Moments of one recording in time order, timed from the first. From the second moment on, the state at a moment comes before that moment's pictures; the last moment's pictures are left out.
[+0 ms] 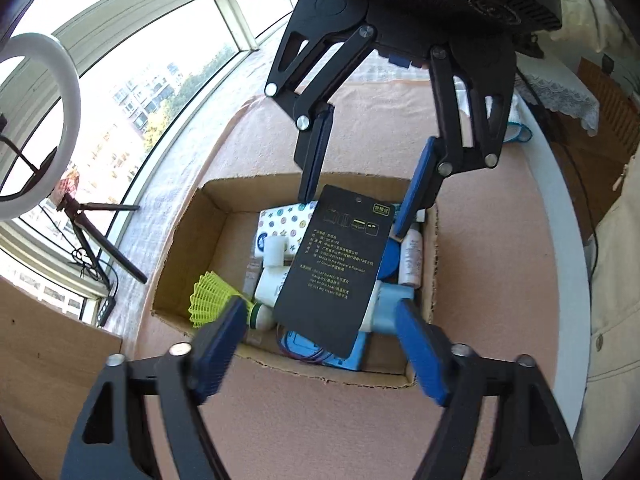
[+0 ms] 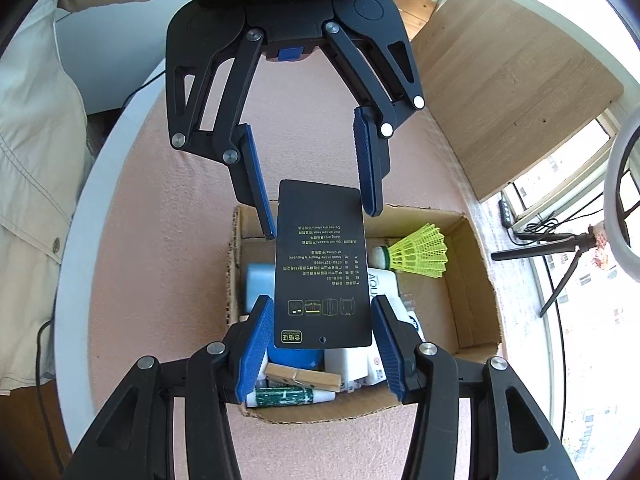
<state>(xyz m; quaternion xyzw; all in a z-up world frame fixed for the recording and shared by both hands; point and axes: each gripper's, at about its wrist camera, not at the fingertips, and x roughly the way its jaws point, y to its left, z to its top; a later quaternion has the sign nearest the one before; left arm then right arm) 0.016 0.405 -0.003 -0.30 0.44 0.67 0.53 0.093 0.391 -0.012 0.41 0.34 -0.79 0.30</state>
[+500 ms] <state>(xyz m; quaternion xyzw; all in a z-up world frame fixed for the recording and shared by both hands) -0.018 0.323 0.009 -0.33 0.32 0.81 0.37 0.107 0.440 0.002 0.42 0.15 -0.89 0.08</state>
